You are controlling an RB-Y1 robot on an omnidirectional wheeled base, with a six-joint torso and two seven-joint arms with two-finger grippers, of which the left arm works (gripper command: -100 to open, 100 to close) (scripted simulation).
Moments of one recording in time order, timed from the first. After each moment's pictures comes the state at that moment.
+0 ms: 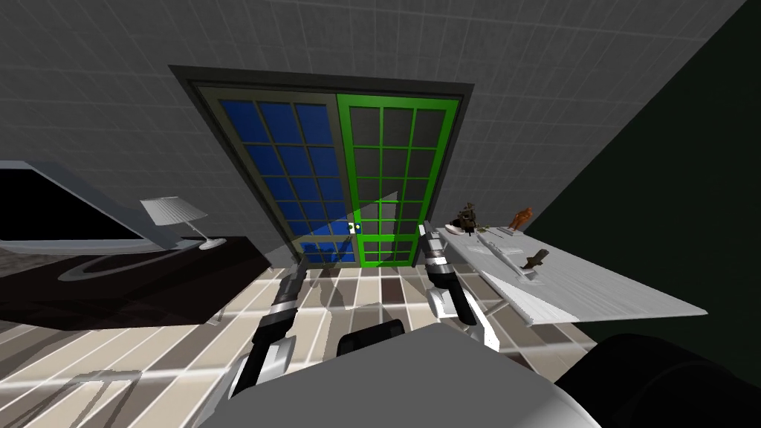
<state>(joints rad) 0.32 0.11 0.10 -1.62 -0.10 -0.65 -0.60</state>
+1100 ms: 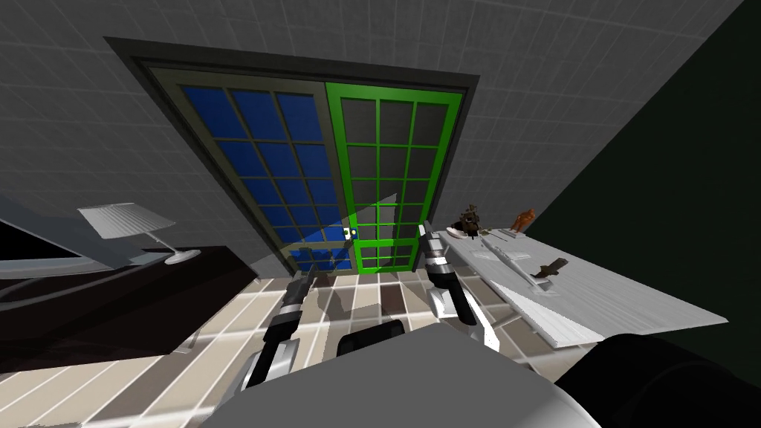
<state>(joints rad) 0.22 0.13 0.12 -1.33 -0.14 -0.72 -0.80</state>
